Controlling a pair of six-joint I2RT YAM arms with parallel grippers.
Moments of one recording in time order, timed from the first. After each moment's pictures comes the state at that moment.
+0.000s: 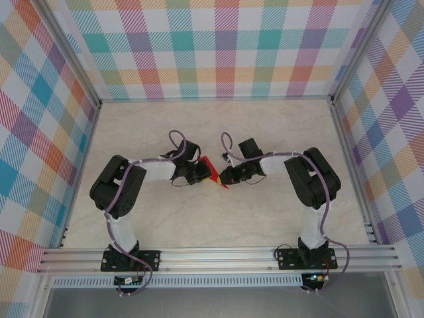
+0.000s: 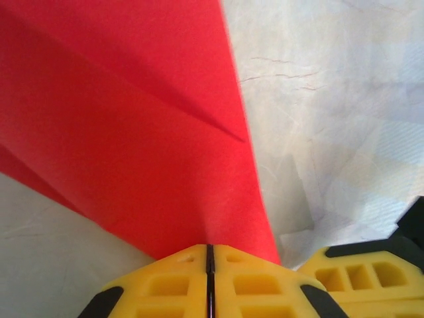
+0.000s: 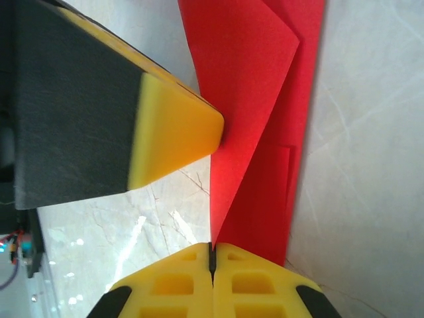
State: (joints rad) left arm -0.52 1.84 0.98 -0.10 0.39 -0.87; right arm 0.51 1.94 1.00 -0.11 -0.80 0.22
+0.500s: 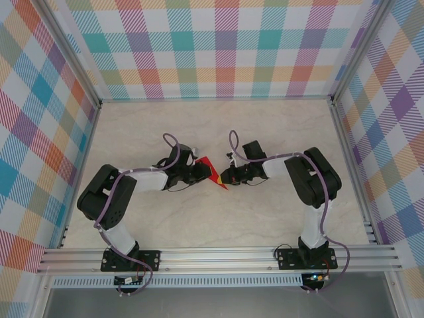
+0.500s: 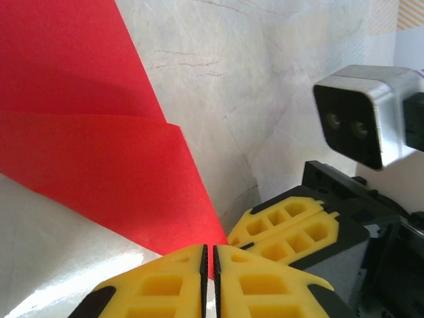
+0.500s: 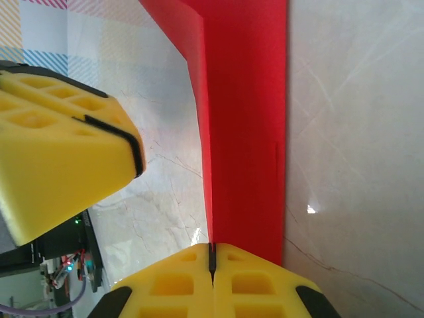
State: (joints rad) left arm -0.53 1.71 0.79 0.16 0.44 -0.86; right arm 0.48 1.95 0.93 0.03 -0.90 0.47
